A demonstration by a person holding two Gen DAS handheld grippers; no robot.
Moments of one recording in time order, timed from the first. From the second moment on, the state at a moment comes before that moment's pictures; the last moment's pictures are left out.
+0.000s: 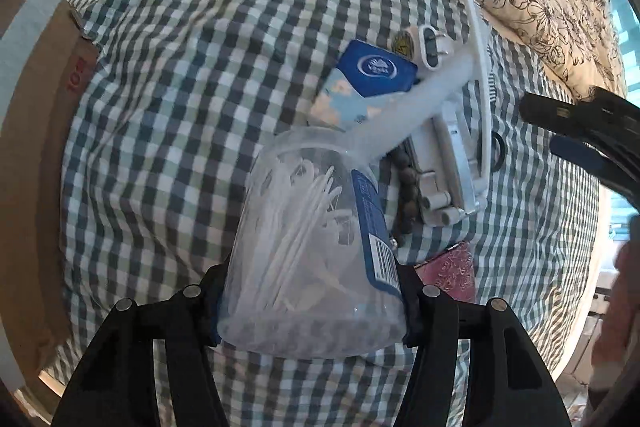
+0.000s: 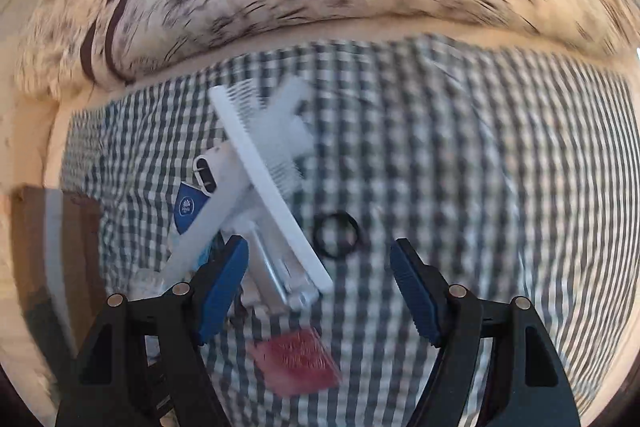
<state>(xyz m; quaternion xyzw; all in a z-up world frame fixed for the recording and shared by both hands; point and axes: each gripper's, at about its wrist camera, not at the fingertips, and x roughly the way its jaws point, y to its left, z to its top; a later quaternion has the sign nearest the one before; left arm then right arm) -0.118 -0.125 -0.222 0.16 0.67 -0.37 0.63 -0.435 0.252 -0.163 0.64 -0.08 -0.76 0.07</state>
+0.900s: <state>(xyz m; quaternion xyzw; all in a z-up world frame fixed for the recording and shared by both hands) -0.097 -0.105 -0.197 0.15 0.64 -0.38 0.65 -0.424 0.232 -0.150 0.65 -0.09 -0.75 0.09</state>
